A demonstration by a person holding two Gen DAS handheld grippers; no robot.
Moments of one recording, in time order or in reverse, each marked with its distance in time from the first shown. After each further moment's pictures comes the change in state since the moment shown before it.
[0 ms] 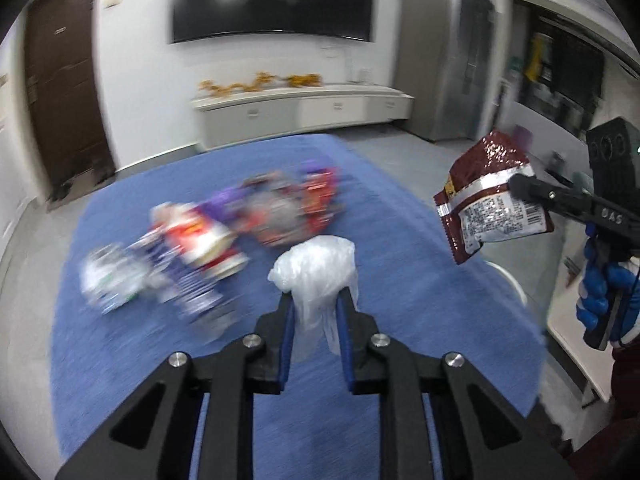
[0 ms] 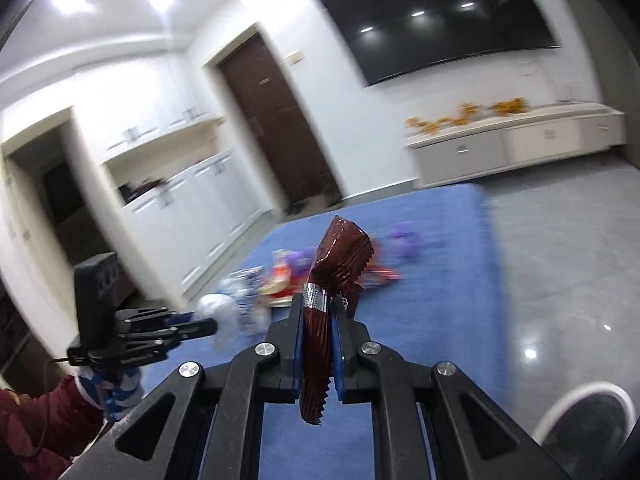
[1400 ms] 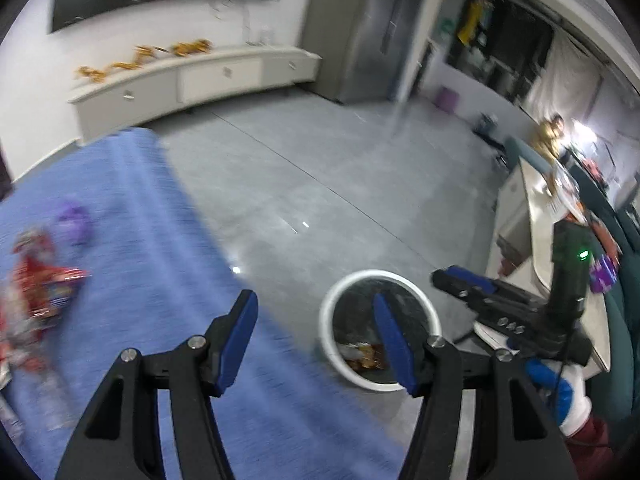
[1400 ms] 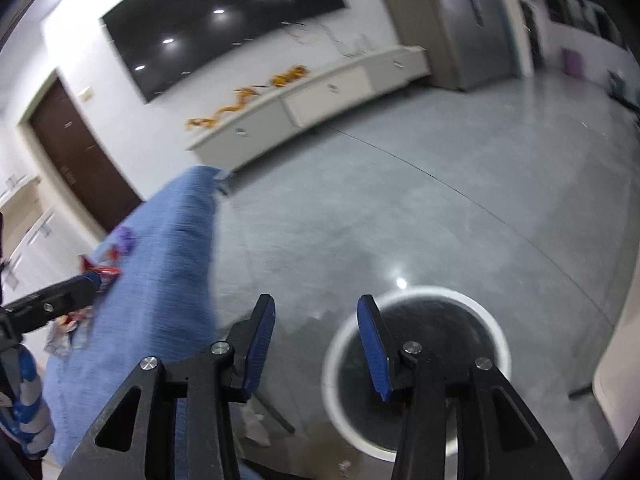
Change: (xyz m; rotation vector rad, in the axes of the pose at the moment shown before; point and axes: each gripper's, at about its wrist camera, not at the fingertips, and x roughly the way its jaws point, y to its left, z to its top) left arm 0.144 -0.174 0.080 0.054 0.119 -0.257; right arm -0.081 -0.172 -0.053 0.336 0.030 -0.560
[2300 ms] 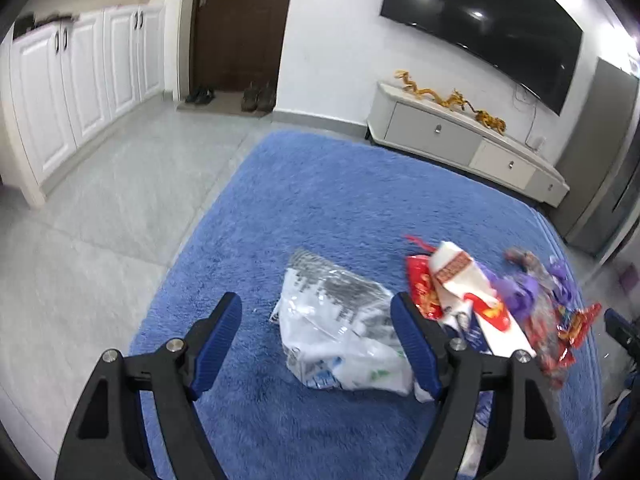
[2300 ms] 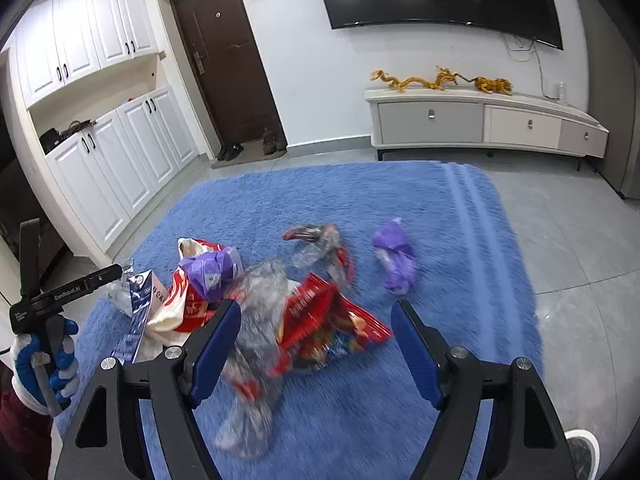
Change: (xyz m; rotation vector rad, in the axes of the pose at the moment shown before) left arm -0.159 0.394 -0.148 -0.650 -0.189 0.606; right arm 0.147 0.335 0.016 -0.486 0.137 0.291
